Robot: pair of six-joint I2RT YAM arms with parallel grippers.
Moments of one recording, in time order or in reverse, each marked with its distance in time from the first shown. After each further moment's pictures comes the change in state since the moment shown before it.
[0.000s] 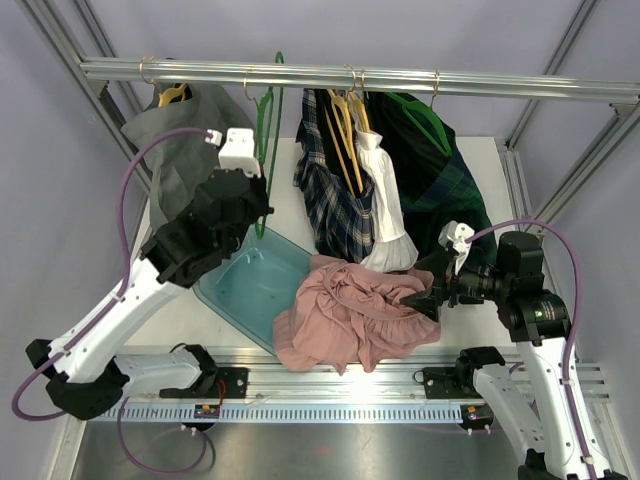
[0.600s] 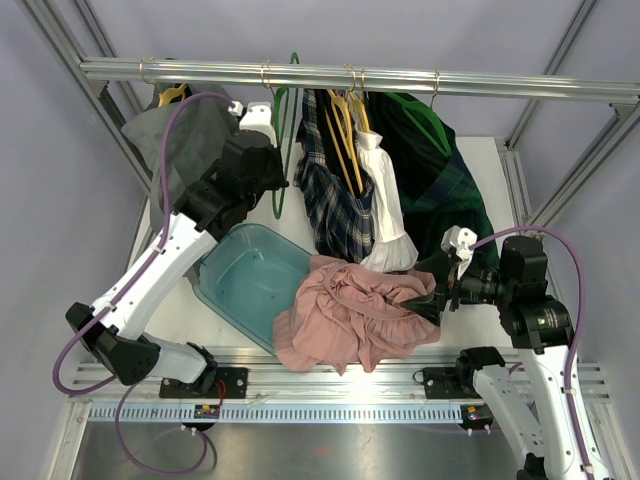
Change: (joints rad) left arm 0.183 0.263 0.171 -0.029 0.235 -0.076; right arm -0.002 -0.035 0.000 0.000 -0.021 -0.009
